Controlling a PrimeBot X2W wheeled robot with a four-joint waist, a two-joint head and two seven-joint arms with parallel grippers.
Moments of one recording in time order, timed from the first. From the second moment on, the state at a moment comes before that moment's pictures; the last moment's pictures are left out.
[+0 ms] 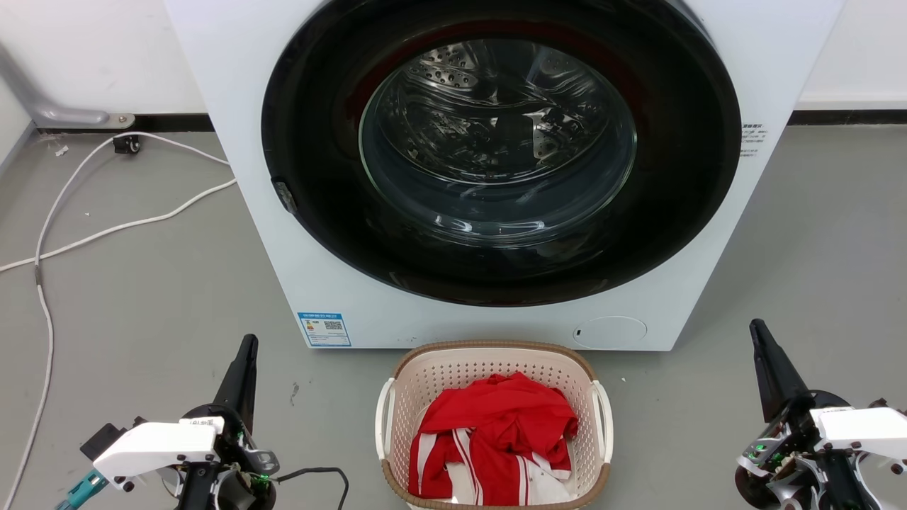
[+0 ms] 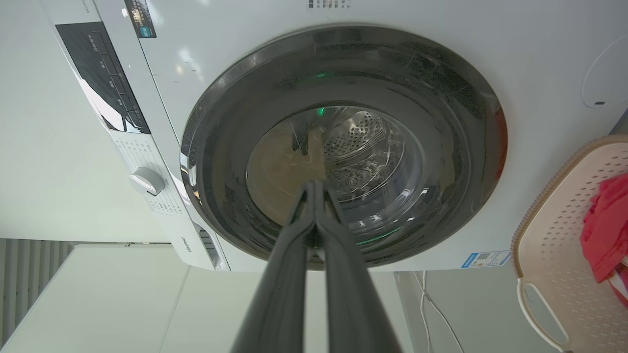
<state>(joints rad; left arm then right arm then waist) -0.11 0.06 0.11 0.25 -1.61 -0.13 0.11 -0.10 -0.06 -0.11 0.25 1.62 0.13 0.11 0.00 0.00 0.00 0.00</state>
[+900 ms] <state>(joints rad) -0.08 0.05 0.10 0.27 -1.61 -0.13 0.10 -0.07 -0.05 -0.10 0.27 1.62 0.13 0.10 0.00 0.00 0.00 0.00</state>
